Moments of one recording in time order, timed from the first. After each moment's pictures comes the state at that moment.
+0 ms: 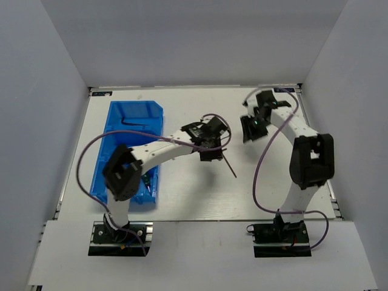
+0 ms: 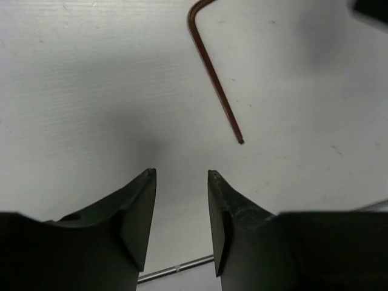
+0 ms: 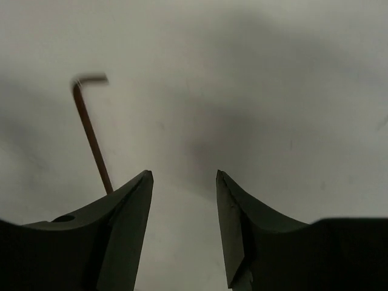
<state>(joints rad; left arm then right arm) -0.92 1.85 1.53 -0.70 -0.12 -0.88 0.23 1.85 1.48 -0.77 -0.25 -0.14</state>
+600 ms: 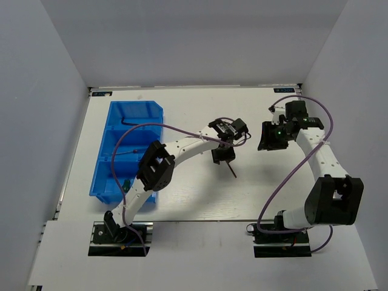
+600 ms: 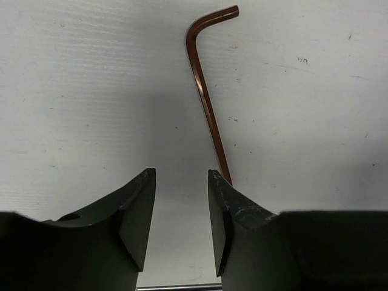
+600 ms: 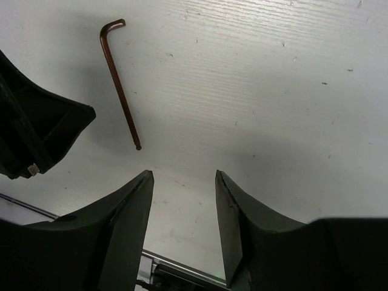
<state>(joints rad) -0.97 2.32 2.10 -1.08 -0.21 -1.08 0.04 1.40 1.16 -0.87 -0.34 -0.06</state>
